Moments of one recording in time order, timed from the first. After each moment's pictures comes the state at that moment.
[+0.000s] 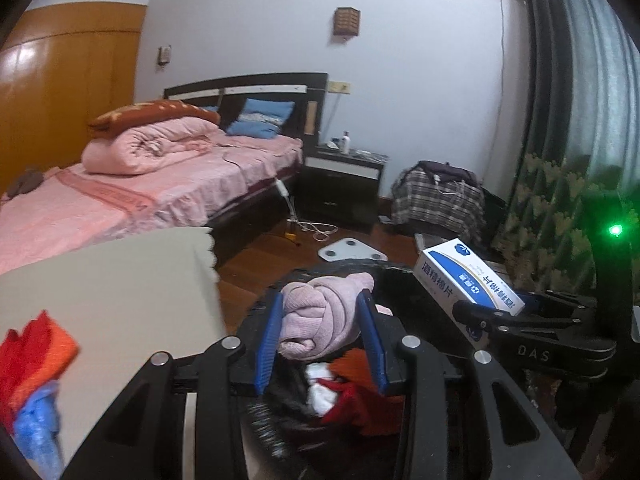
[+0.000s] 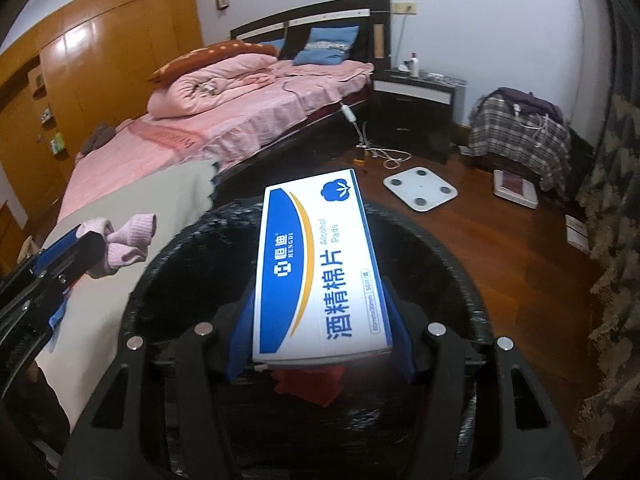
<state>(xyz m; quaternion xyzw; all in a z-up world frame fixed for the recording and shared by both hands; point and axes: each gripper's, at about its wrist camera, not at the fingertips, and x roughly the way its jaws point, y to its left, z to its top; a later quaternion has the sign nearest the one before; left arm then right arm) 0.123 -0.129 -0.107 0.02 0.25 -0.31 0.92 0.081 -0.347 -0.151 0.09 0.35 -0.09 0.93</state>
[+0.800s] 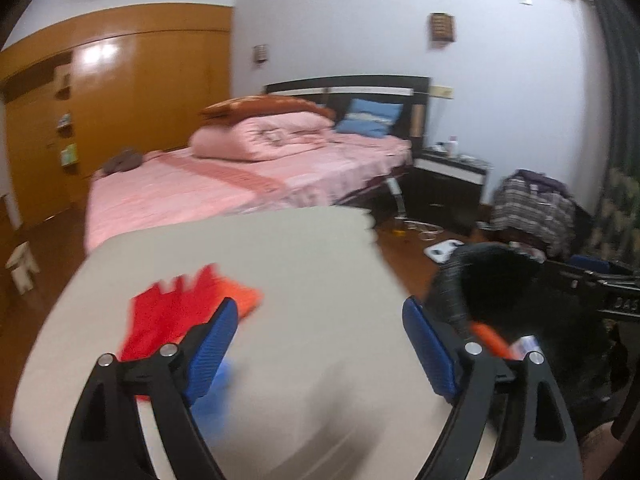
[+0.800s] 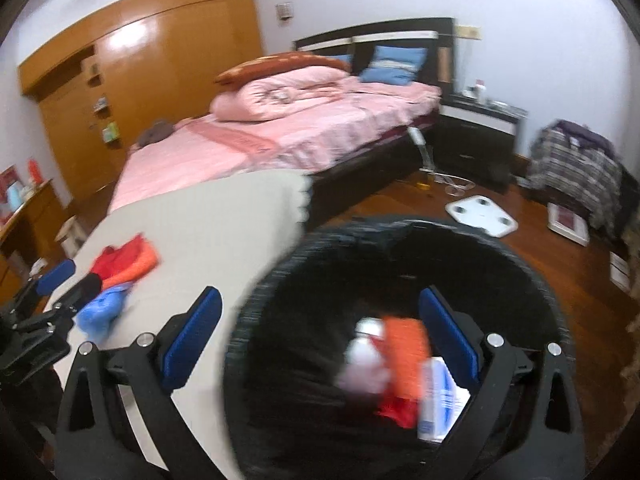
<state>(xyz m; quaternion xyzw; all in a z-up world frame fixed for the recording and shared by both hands) 0.108 0.041 -0.117 0.02 0.25 -0.10 0.96 0.110 -0.231 -0.125 0.06 0.32 0.05 0.94</state>
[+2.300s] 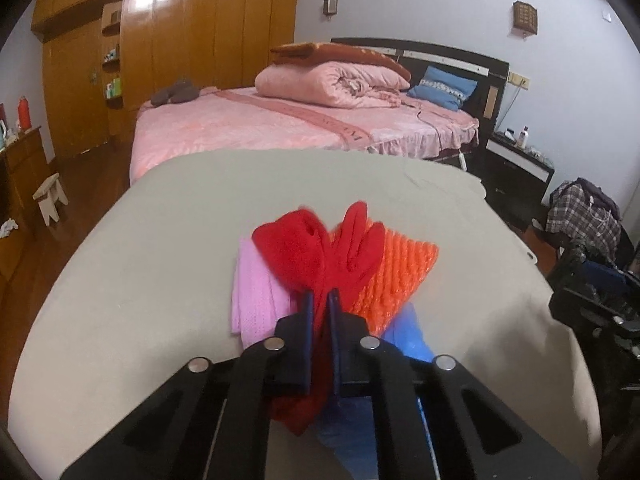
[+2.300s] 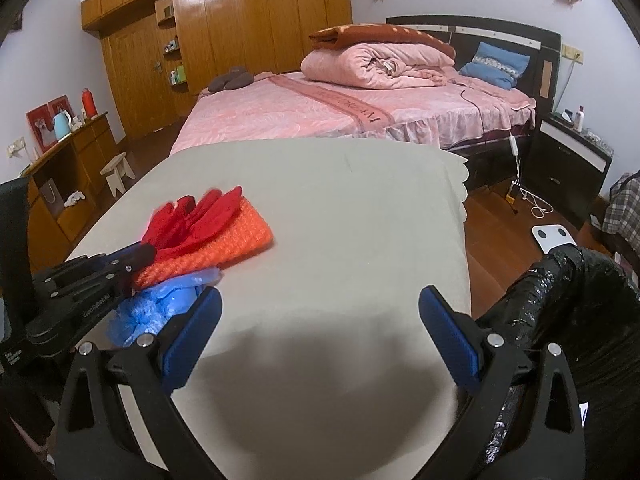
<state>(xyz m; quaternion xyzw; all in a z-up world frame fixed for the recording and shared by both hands) 0.172 0.162 -0.178 -0.03 0.33 -0.03 0.94 0.183 -0.073 -0.162 0.00 0.35 0.15 0.93</state>
